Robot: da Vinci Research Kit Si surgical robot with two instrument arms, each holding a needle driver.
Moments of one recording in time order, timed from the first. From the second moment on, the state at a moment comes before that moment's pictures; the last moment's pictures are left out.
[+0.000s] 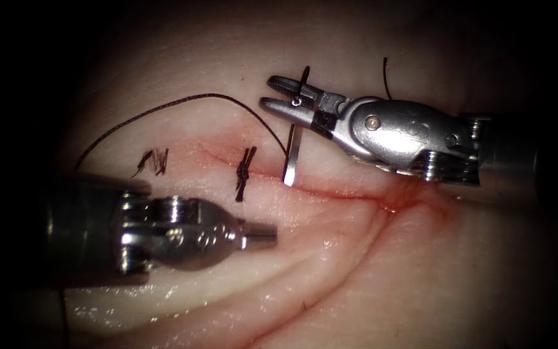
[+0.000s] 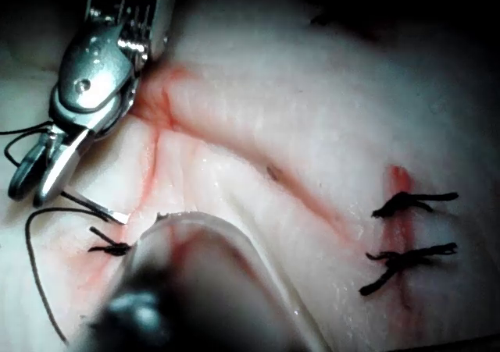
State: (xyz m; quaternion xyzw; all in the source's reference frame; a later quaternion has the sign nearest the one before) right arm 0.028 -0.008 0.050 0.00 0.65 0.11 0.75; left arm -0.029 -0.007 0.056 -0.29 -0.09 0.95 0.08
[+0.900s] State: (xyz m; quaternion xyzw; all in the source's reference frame) right arm 0.028 -0.008 0.051 0.06 0.66 0.18 0.73; left arm -0.029 -0.007 0.057 -0.29 -0.09 0.95 0.08
